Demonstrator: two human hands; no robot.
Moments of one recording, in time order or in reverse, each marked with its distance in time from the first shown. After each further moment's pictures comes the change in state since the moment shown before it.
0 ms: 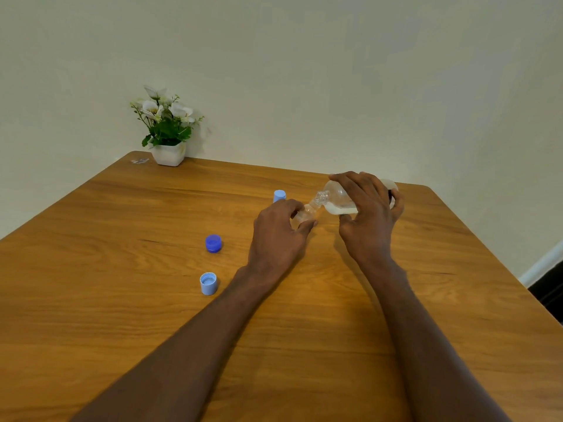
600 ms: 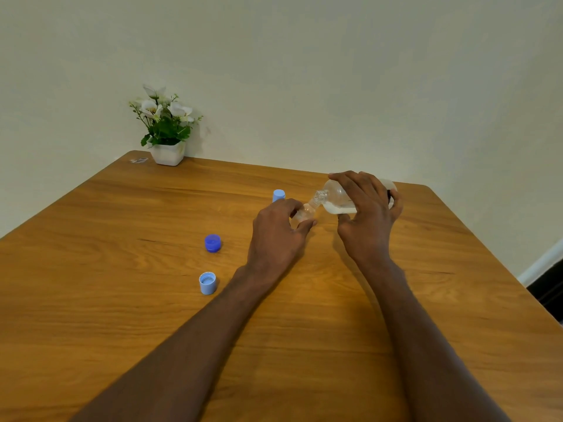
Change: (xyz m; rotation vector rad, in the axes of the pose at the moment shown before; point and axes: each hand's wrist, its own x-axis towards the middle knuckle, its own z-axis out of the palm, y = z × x) left_hand 0.000 0.000 -0.001 0.015 -0.017 -0.003; right_hand -0.001 0.000 0.001 -0.006 -0.002 0.005
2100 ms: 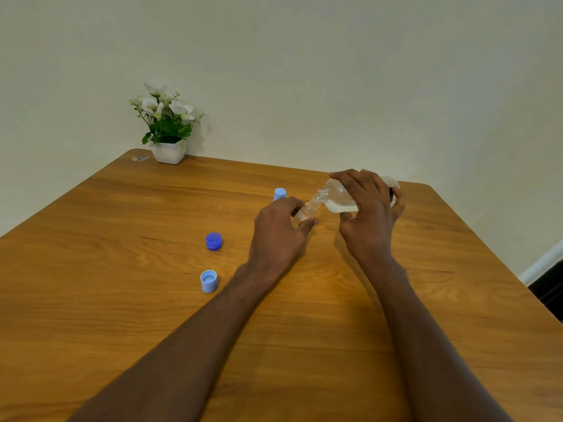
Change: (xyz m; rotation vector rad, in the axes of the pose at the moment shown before) left_hand 0.002 -0.003 0.002 0.001 -0.018 -0.001; right_hand 0.000 0.000 0.000 0.005 0.009 -0.014
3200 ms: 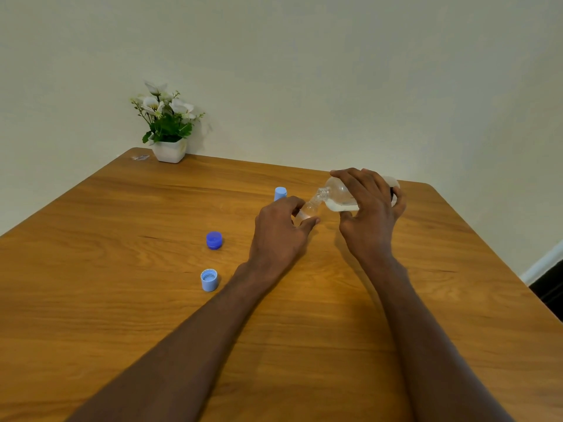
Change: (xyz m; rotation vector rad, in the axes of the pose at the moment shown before) left_hand 0.000 0.000 0.000 -0.029 -0.004 -0.031; right_hand 0.000 -0.002 -0.002 0.005 -0.011 0.020
